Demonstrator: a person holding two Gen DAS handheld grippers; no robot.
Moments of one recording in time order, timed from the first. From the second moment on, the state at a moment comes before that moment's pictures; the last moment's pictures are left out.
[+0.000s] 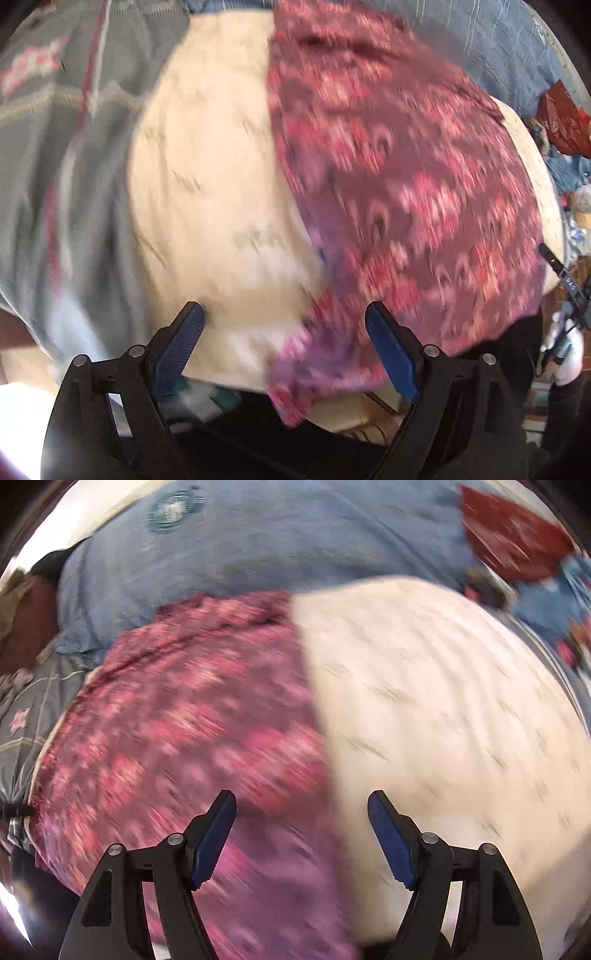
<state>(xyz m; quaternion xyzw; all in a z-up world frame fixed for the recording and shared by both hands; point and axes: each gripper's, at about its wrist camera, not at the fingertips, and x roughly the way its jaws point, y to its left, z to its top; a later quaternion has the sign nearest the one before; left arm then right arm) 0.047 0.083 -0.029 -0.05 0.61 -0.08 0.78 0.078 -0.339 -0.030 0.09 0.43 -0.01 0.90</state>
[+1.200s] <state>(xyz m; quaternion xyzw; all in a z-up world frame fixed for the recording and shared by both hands) 0.040 0.124 0.041 -0.29 0.51 -0.20 0.78 0.083 -0.344 0.014 0.34 0.36 0.24 0.84</state>
